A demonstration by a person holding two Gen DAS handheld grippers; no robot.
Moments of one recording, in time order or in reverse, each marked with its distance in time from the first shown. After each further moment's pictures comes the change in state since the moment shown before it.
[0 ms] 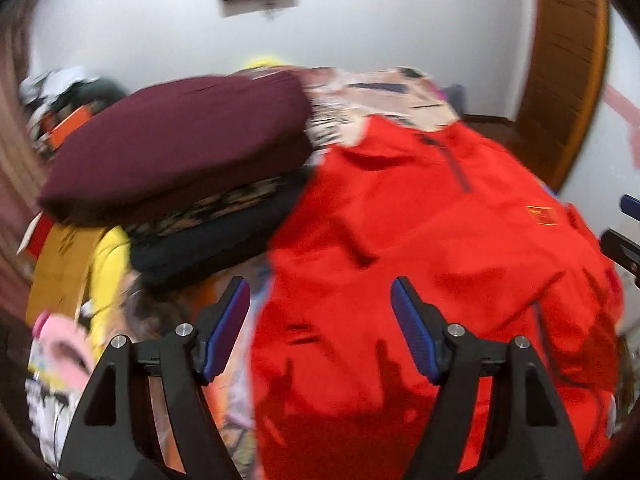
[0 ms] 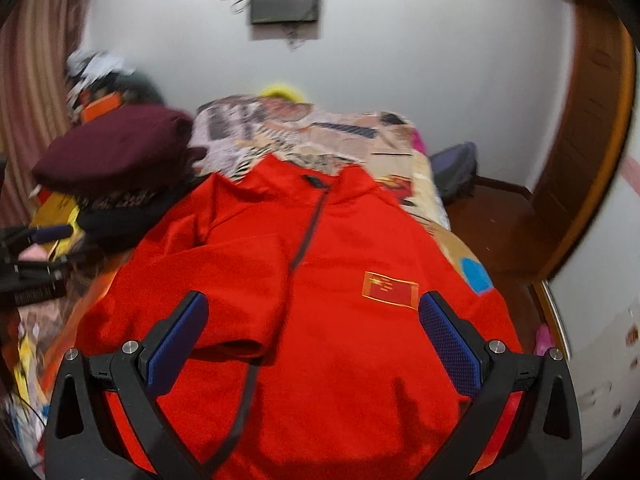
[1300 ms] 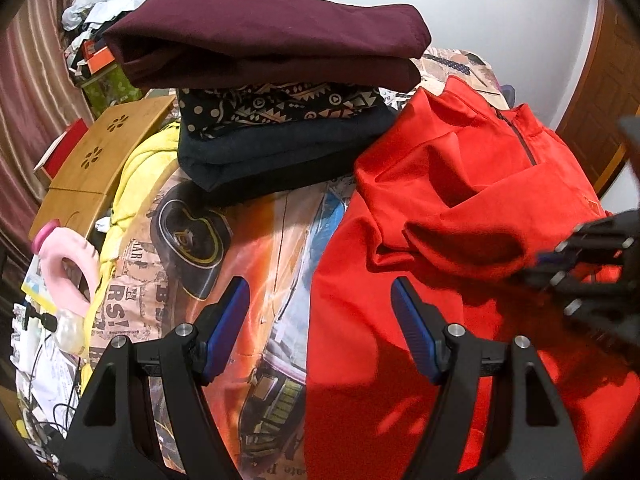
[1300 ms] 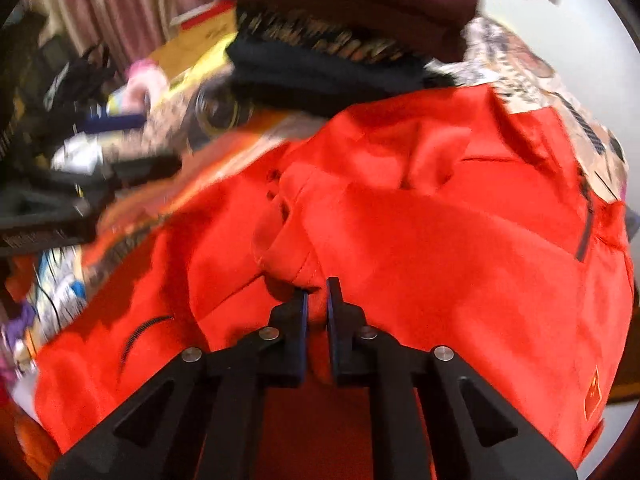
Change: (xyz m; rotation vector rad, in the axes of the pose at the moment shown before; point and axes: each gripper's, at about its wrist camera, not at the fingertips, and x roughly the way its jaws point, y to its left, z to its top) left arm 0.021 0.059 -0.064 -0.165 0.107 0.047; right arm 0.104 0.138 -0.014 -0.467 0.351 0.450
